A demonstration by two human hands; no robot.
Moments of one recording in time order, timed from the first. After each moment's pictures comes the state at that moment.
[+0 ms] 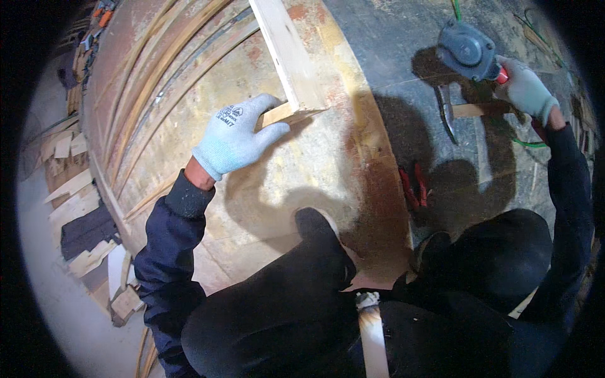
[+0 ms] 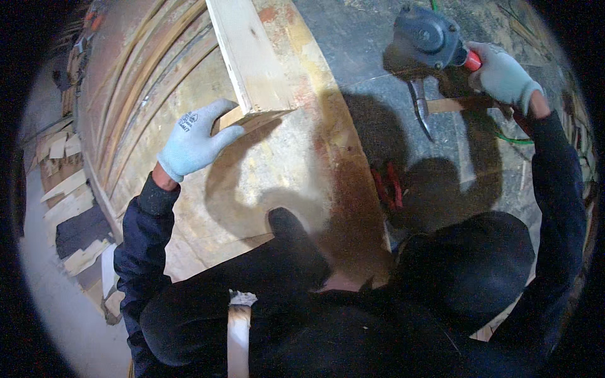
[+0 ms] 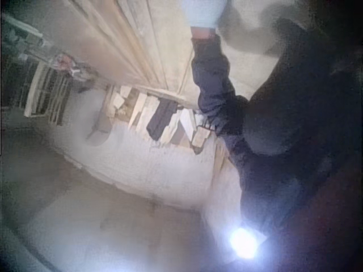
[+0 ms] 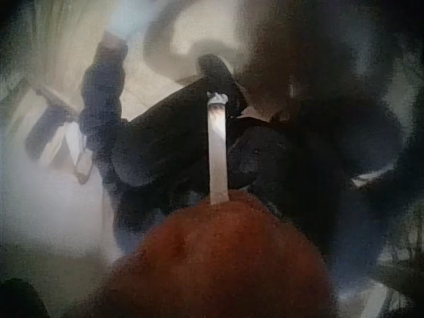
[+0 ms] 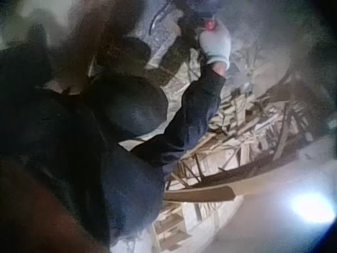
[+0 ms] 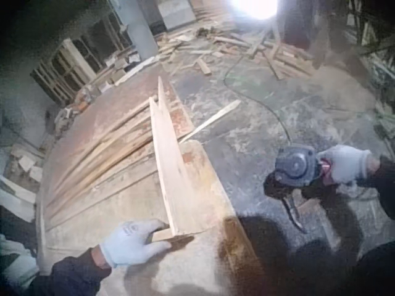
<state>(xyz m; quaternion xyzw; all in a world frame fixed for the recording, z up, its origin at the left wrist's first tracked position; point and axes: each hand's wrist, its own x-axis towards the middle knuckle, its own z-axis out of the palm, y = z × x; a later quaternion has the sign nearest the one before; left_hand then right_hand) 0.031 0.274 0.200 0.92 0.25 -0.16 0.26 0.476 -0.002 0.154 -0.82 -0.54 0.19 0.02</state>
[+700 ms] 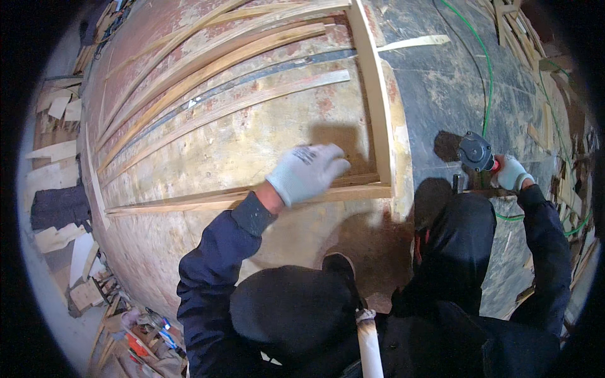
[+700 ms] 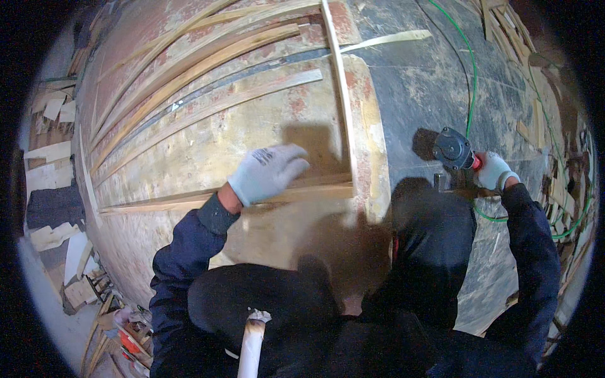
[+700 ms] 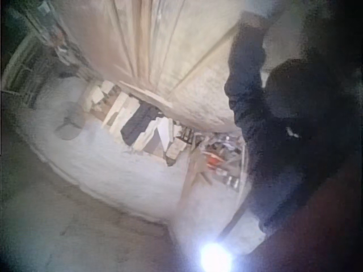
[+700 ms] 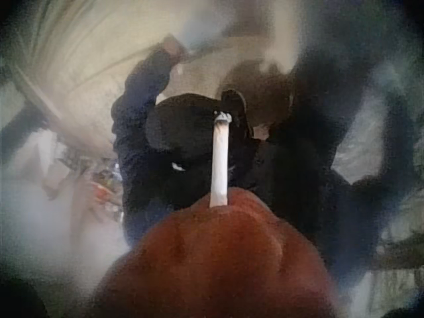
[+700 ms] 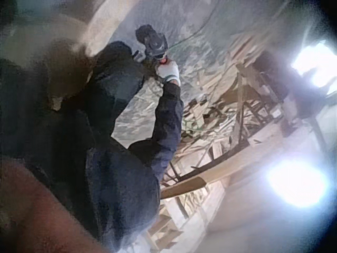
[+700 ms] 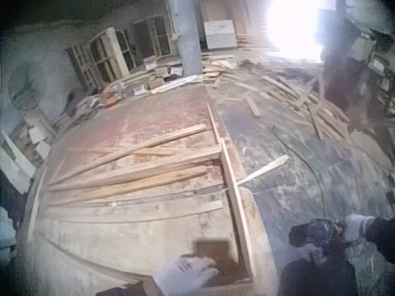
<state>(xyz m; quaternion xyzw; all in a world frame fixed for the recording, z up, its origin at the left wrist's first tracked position) -0.029 0.364 0.161 0.95 0.15 -0.05 0.27 0.476 0.074 0.149 -0.80 -0.49 0.31 -0.16</state>
